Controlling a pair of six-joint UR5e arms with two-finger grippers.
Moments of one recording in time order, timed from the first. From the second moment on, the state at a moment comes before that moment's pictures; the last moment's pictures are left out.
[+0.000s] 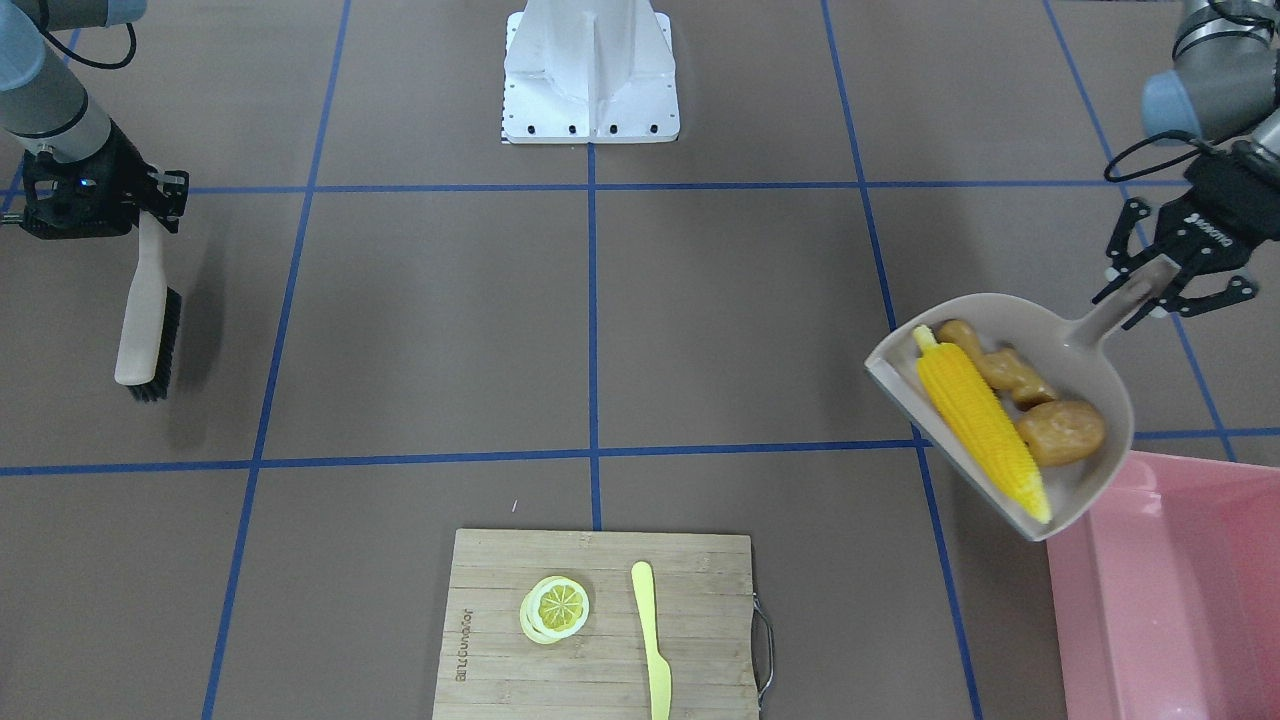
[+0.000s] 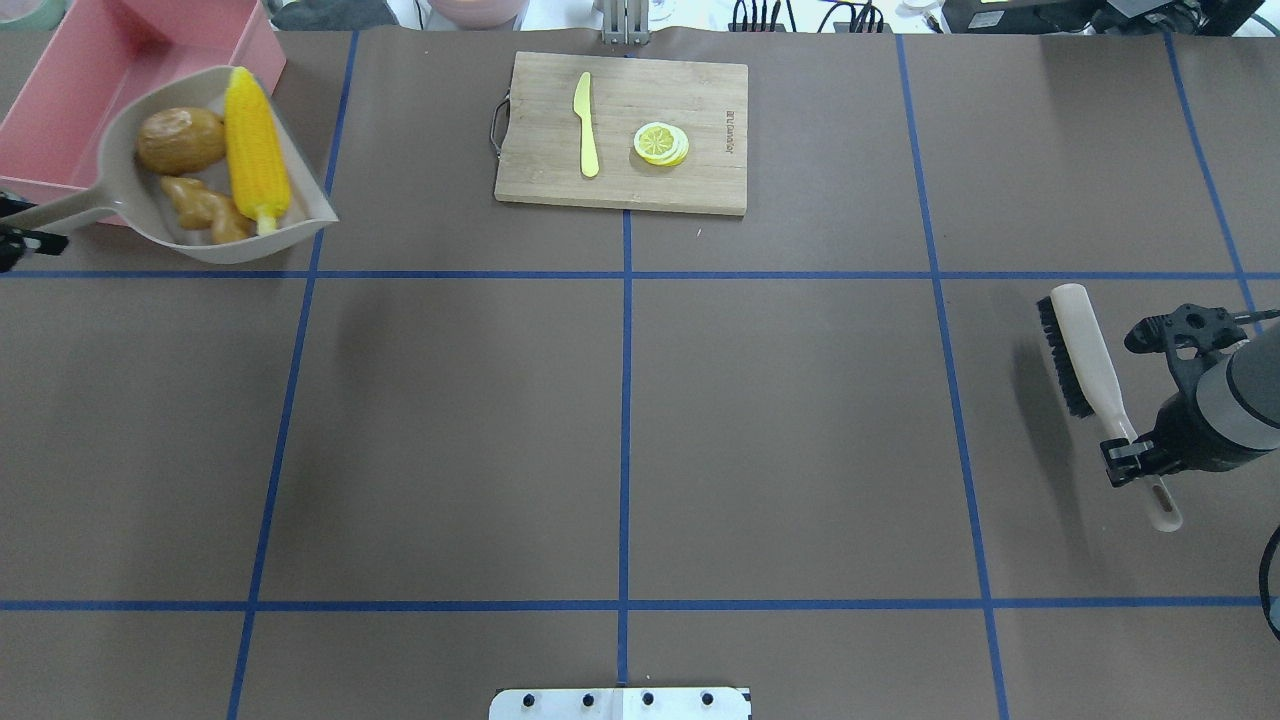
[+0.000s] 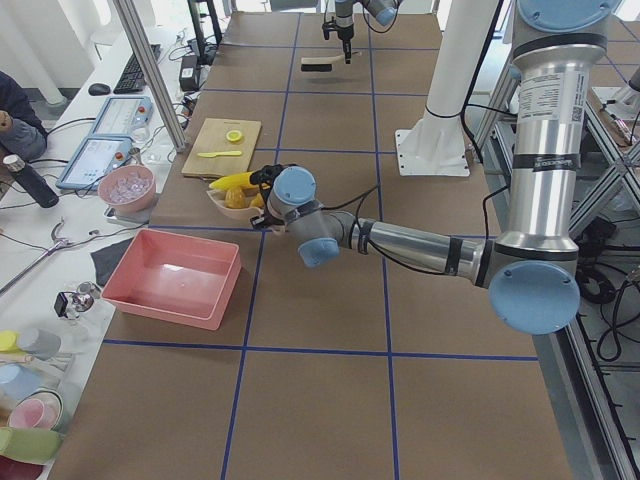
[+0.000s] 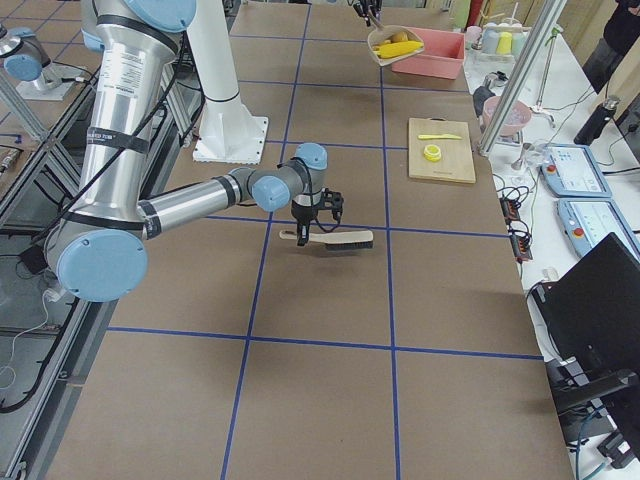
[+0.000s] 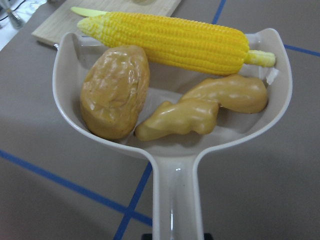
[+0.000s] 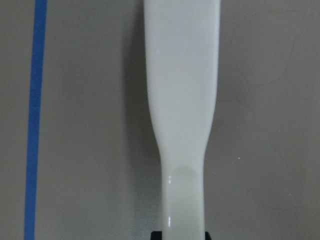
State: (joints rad) left arm -1.30 -1.54 -1.69 -2.49 -2.40 0.03; right arm 0.77 -1.79 2.07 -1.40 2.10 0.79
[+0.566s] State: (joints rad) left arm -1.55 -1.49 -1.57 -2.32 -2.45 0.06; right arm 0.79 -1.79 2.04 -1.39 2.11 0.77
